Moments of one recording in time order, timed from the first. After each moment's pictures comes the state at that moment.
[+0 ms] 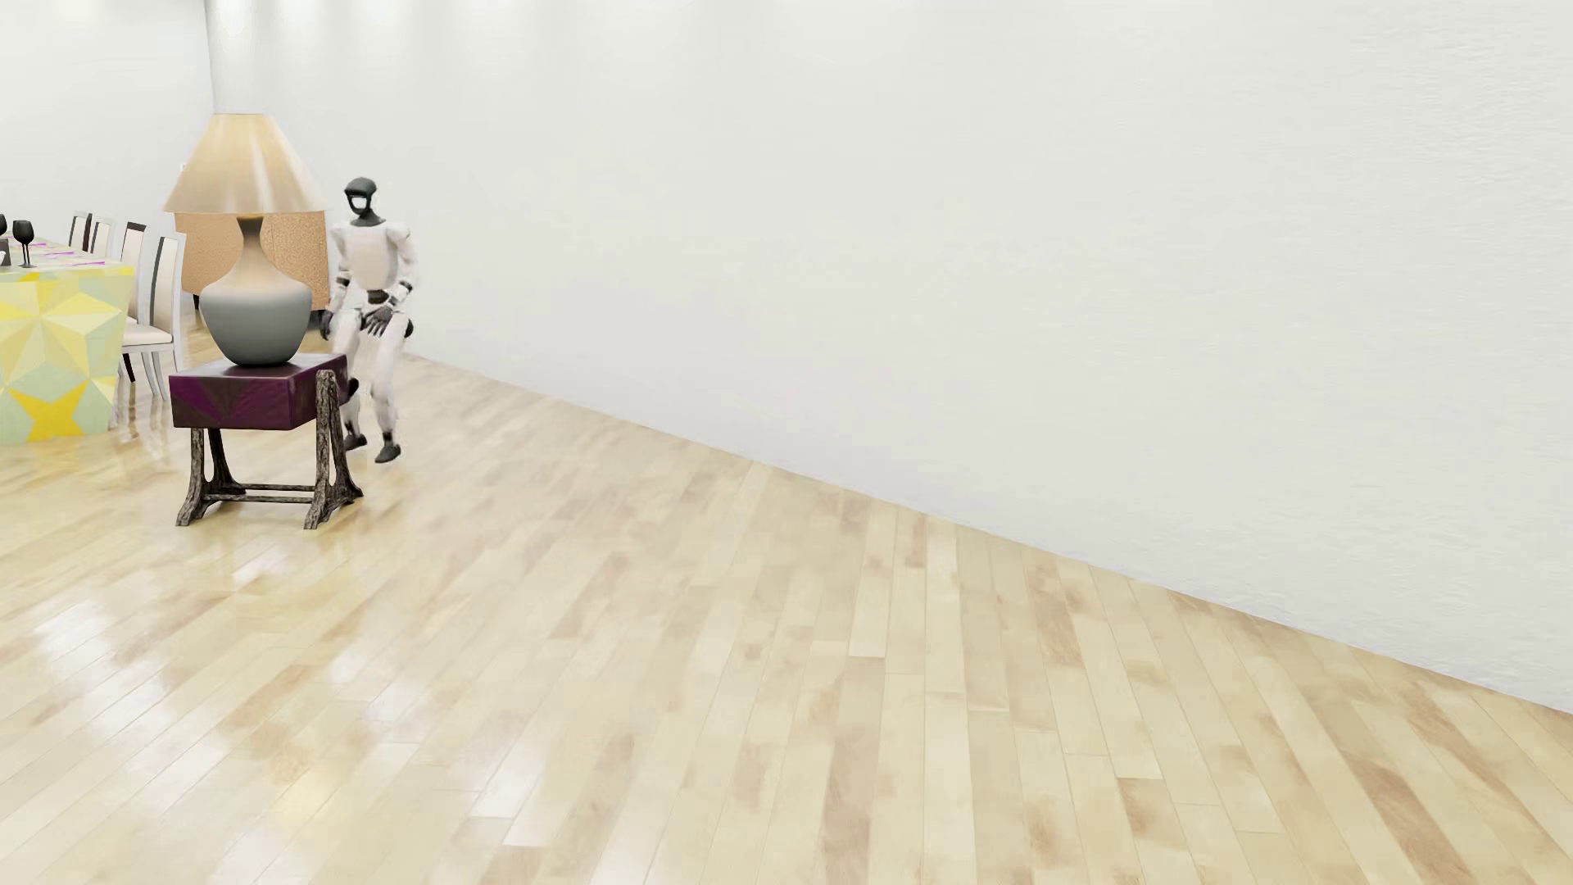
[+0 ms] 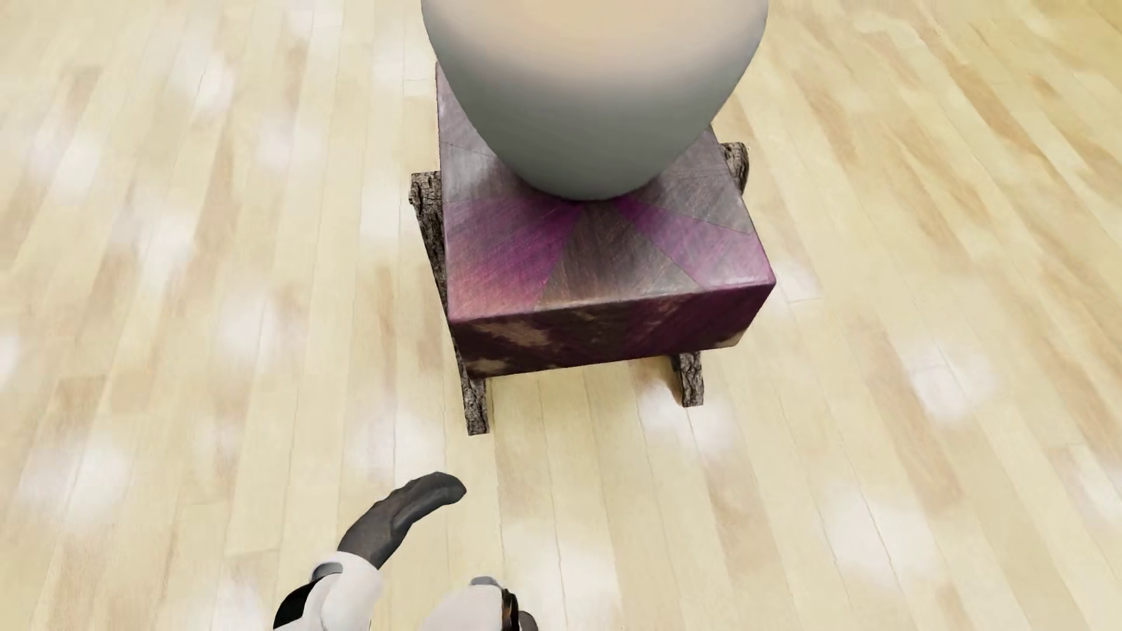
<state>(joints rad) -0.72 -0.23 0.05 0.07 -0.17 0.07 0.13 -0.11 0.02 0.93 0.47 0.12 0.39 -0.44 -0.42 0.15 -0.15 0.15 0.25 -0.17 0.07 0.26 0.51 0.77 -0.75 -0.06 0.42 -0.06 -0.07</state>
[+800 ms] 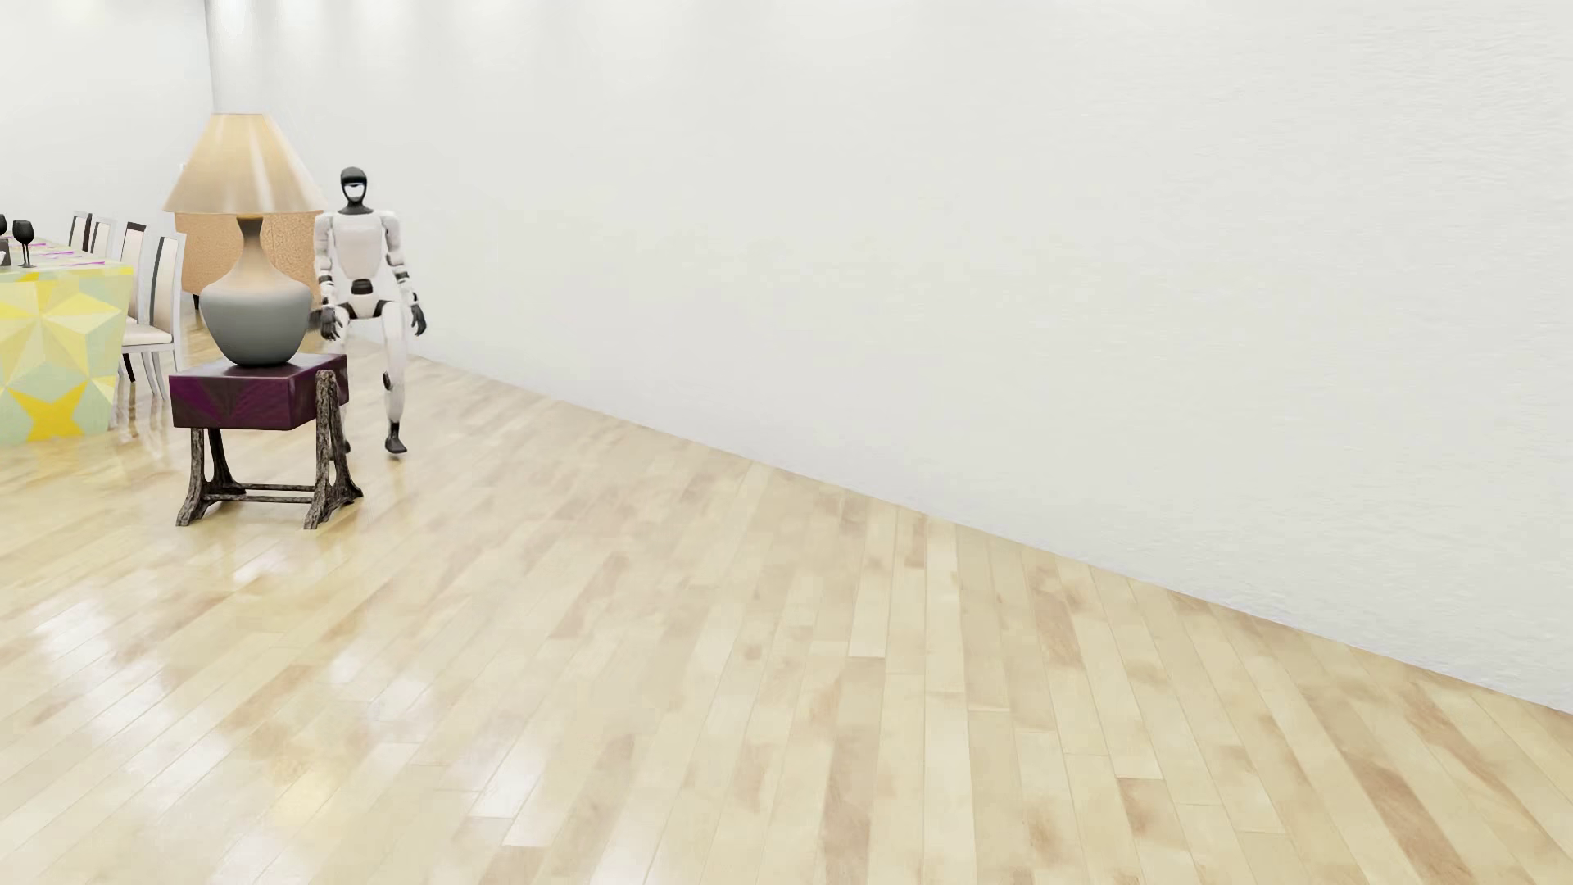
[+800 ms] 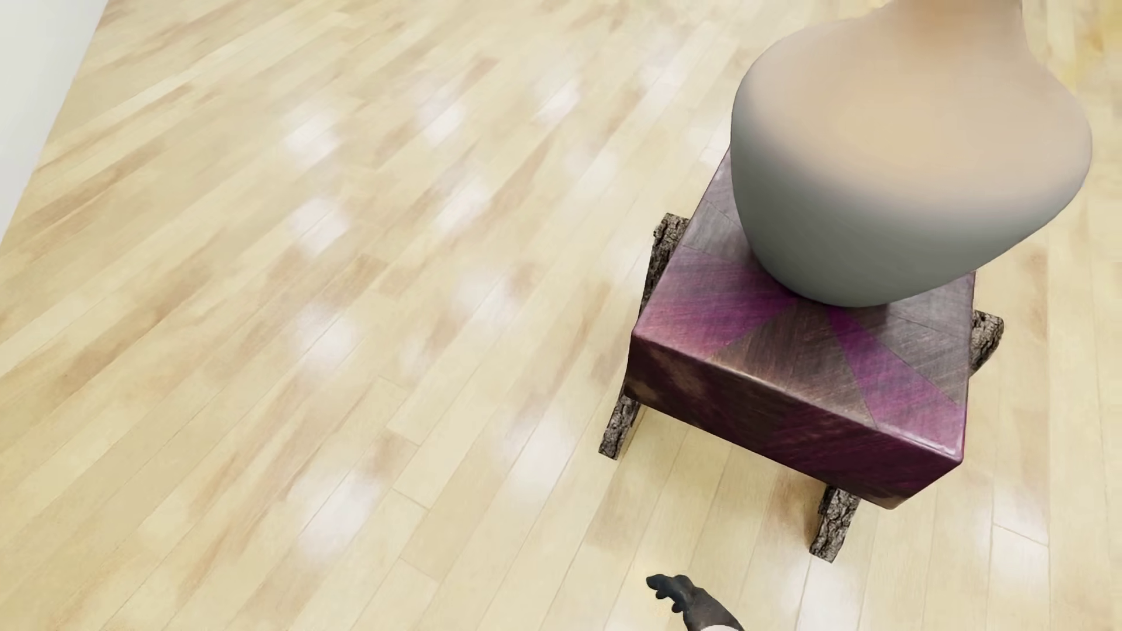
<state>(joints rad) -0.21 -0.19 0.03 -0.01 -0.26 -0.04 0.20 -0.39 -0.02 0.39 0.43 0.27 0.05 -0.36 -0.32 0.08 -0.10 0.05 0.08 0.13 0.29 0.80 0.70 0.66 -0.61 0.17 0.27 0.05 -0.13</state>
